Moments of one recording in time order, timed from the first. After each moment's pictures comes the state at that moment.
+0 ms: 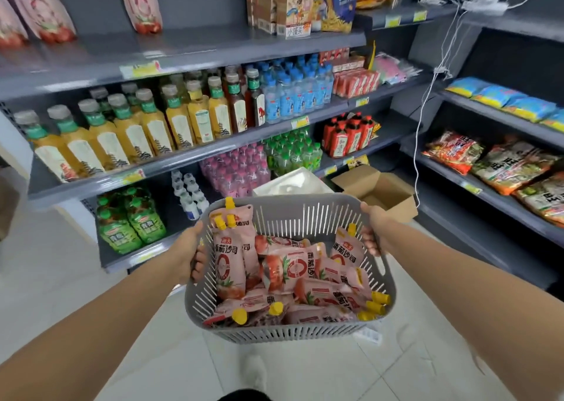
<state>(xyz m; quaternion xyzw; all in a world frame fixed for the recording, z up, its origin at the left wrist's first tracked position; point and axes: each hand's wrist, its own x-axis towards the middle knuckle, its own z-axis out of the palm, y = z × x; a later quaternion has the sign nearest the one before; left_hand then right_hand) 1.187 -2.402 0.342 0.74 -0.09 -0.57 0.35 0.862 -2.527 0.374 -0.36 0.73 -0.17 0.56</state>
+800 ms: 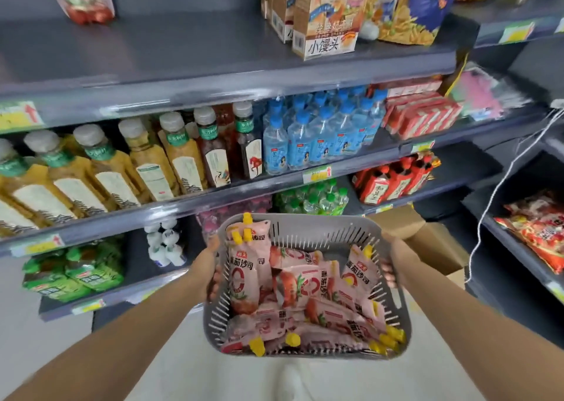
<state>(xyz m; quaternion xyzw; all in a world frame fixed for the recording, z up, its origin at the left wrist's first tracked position) 1.188 -2.757 0.294 0.75 -0.02 -0.54 0.38 0.883 -2.944 0.304 -0.34 0.70 -0.09 0.62</state>
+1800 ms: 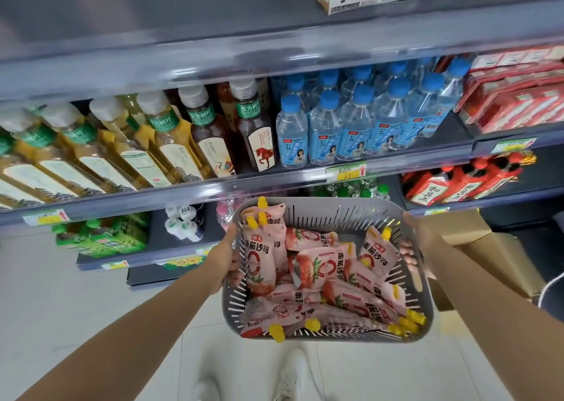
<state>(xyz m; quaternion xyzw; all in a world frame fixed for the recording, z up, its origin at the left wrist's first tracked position) 1.175 -2.835 0.247 0.77 0.05 -0.50 0.41 0.919 -3.086 0.245 -0.36 0.68 0.00 0.63</state>
